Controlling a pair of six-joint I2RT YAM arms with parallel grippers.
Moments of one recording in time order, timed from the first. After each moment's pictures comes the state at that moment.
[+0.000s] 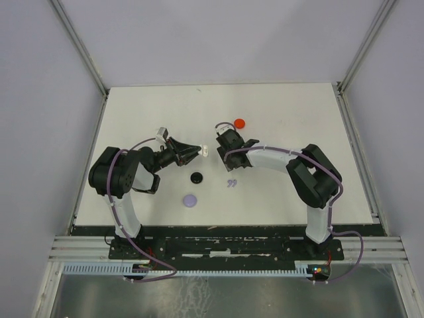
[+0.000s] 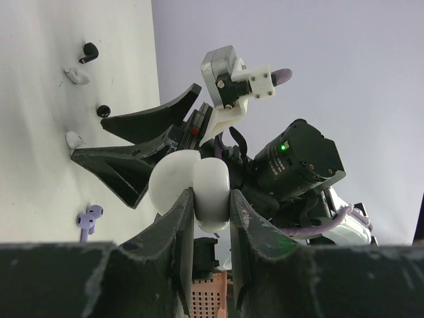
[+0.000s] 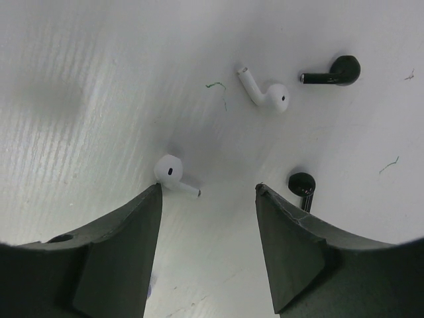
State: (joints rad) left arm -0.18 1.91 0.48 1.52 0.82 -1.58; right arm 0.74 1.92 1.24 -0.36 0.35 0.18
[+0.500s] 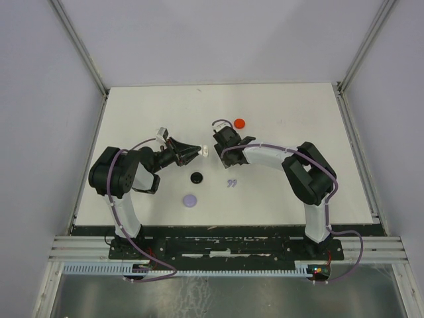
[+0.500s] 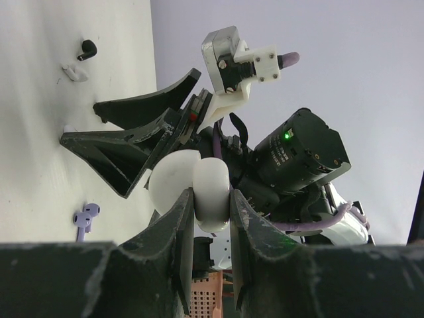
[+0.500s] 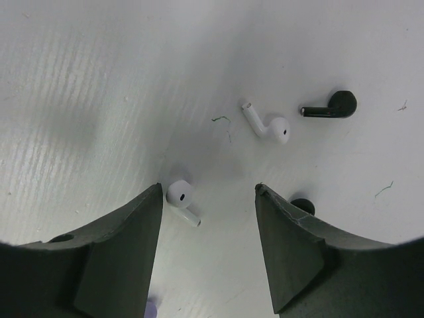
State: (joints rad) left arm -0.18 1.91 0.48 1.52 0.82 -1.60; right arm 0.74 1.98 1.31 -0.36 0.36 0.16
